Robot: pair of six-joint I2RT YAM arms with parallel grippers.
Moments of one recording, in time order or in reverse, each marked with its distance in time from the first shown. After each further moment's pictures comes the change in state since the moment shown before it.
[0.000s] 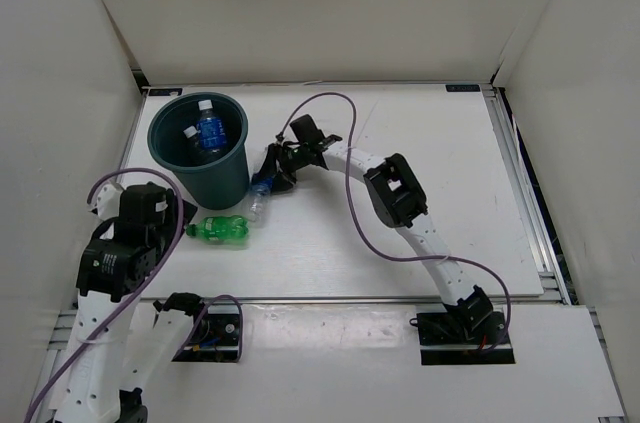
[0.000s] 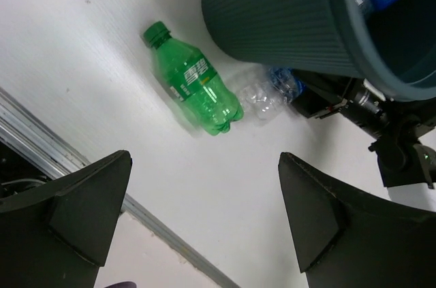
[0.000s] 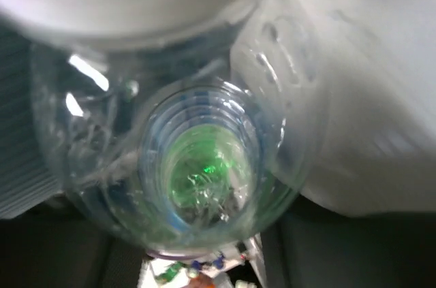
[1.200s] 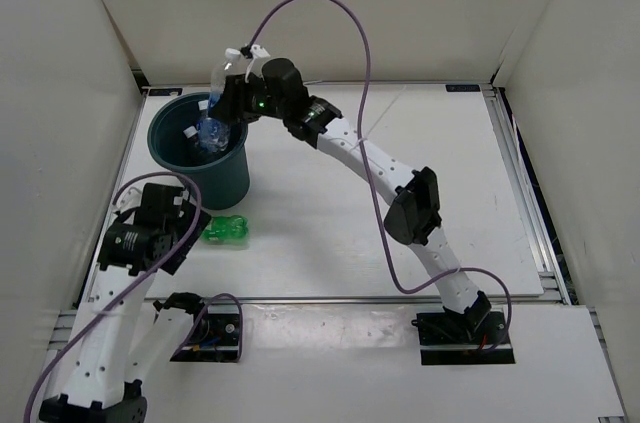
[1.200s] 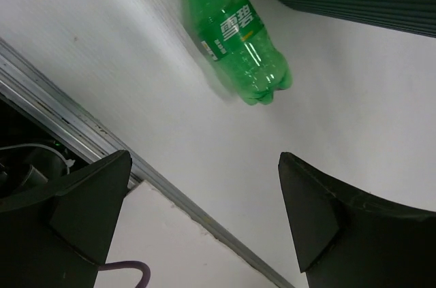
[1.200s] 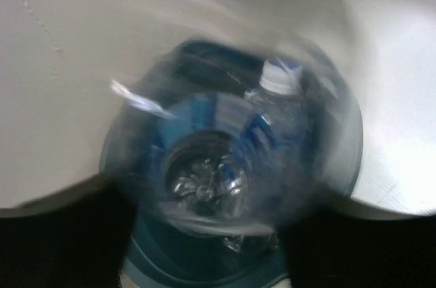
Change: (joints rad) left arm 0.000 0.039 -0.150 -0.009 0.114 -0.044; right arm 0.163 -0.336 0.256 0.032 0.652 -0.497
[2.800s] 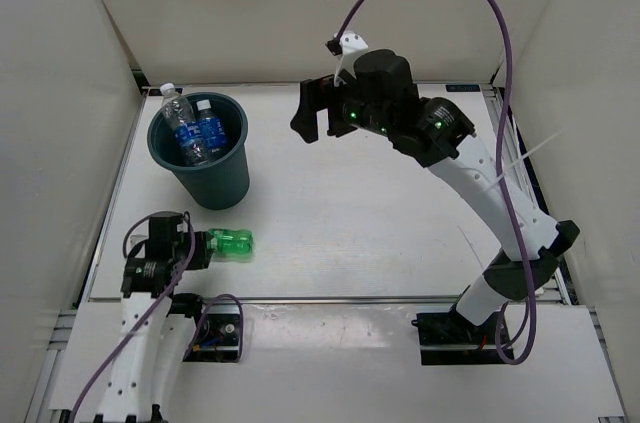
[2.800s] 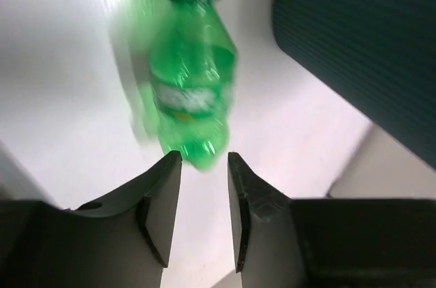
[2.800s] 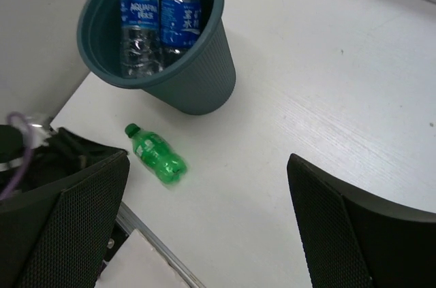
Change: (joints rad) left arm 0.158 -0.180 -0.480 0.367 0.182 -0.452; right arm 0.014 -0.747 -0.395 -0.550 0.326 -0.225
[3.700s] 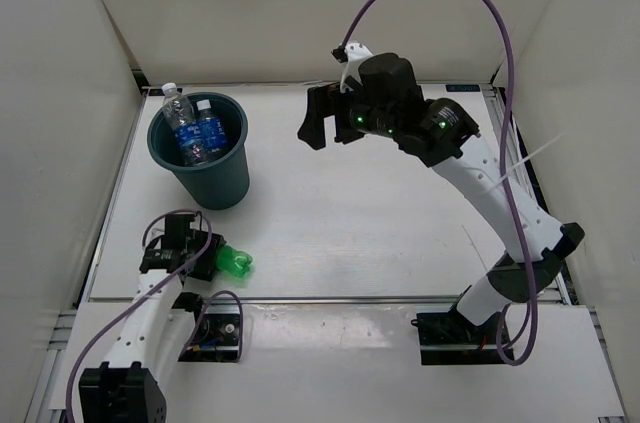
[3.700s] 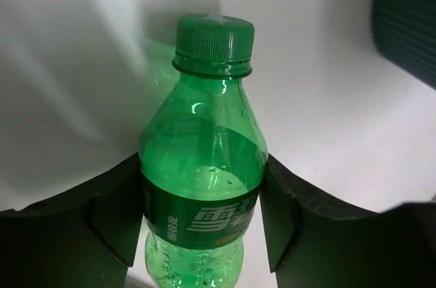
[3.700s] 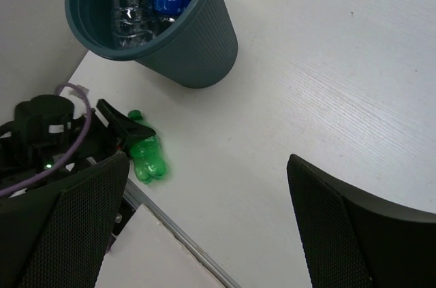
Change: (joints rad) left arm 0.015 0.180 -0.173 0.262 0.054 0.254; right arm -0.039 -0.025 -0.067 -0.055 -0.070 0.037
